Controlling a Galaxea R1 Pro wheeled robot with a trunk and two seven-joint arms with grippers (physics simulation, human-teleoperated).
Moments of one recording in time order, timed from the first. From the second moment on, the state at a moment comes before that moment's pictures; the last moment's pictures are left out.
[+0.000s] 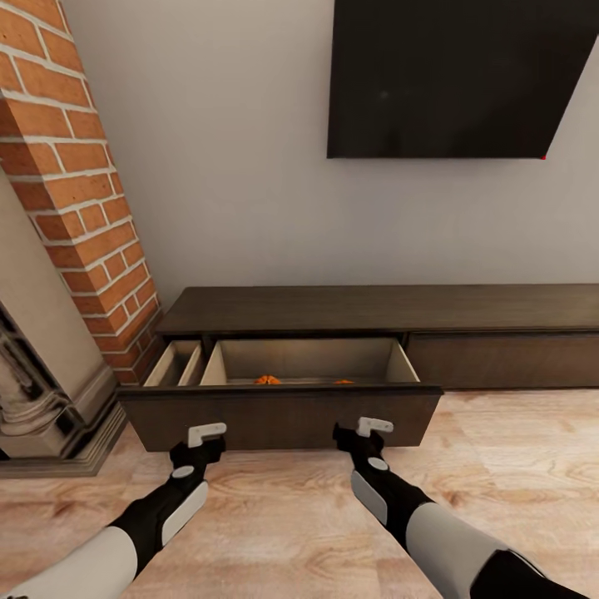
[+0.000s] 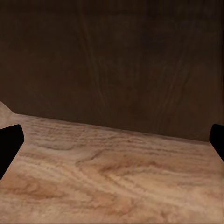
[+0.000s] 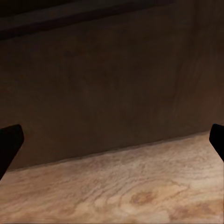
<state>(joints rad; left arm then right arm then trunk) -0.65 0.12 -0.66 -0.59 0.69 -0.03 0.46 -0.76 0.10 0.62 -0.34 -0.70 -0.20 -0.30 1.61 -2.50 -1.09</state>
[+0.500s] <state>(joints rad) -0.65 0.11 -0.68 -0.59 0.69 -0.07 0.46 -0.76 0.10 0.62 -0.25 -0.70 -0.34 -0.27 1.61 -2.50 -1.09</state>
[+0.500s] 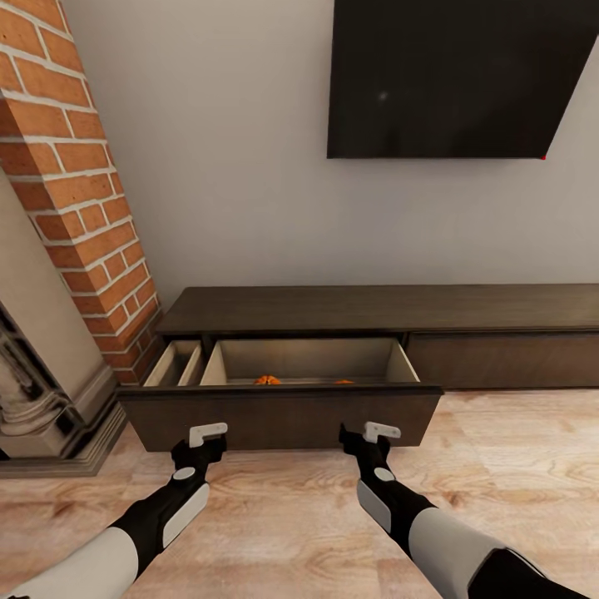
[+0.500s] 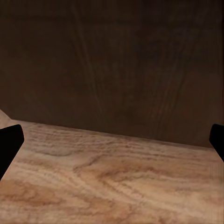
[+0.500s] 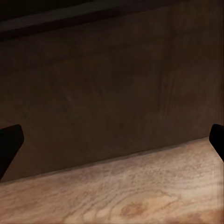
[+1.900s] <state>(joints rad) -0.65 0.12 -0.70 -0.59 0.69 -0.13 0.47 -0.74 0.10 0.66 -0.20 -0.66 -0.45 -0.23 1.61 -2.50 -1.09</state>
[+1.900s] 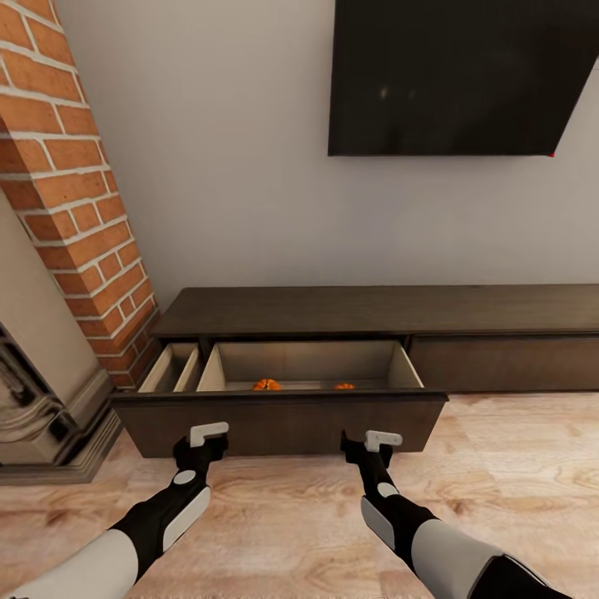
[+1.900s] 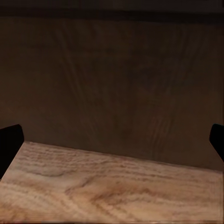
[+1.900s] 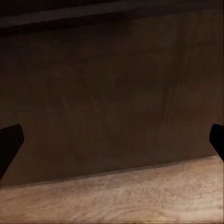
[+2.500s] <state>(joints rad) -0.64 0.13 -0.88 -0.59 0.69 -0.21 0.36 -0.72 0.10 0.66 -0.18 -0.66 -0.54 -0.18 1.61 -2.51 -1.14</state>
